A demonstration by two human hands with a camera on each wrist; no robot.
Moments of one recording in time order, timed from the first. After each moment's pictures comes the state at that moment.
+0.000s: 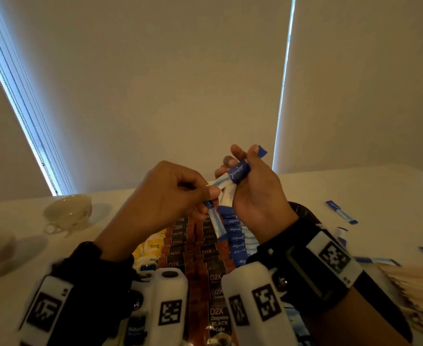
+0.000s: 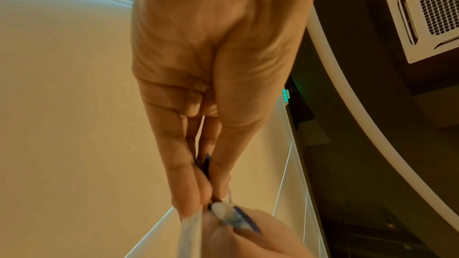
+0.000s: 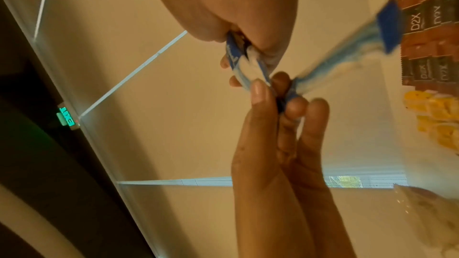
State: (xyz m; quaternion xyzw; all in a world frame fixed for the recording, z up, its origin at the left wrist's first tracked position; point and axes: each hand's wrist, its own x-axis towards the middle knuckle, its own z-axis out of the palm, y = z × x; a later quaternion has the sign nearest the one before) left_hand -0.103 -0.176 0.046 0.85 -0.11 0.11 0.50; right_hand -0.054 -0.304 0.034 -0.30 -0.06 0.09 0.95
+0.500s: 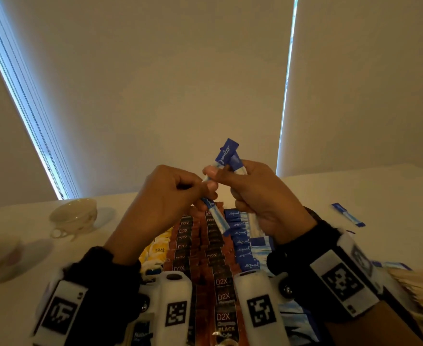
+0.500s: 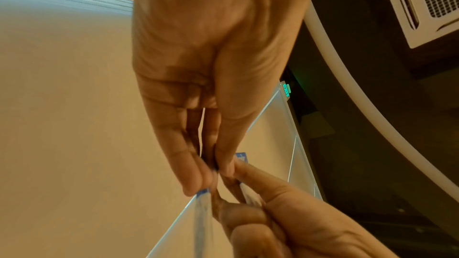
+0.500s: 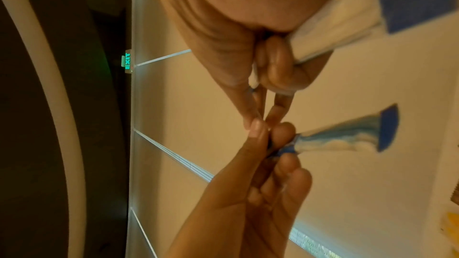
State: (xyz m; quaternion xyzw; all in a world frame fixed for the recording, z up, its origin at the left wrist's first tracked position) left_hand -0.095 -0.170 0.041 0.84 -0.09 0.15 0.51; right_hand -0.059 -0.314 0.035 -0.71 -0.17 0.01 0.69
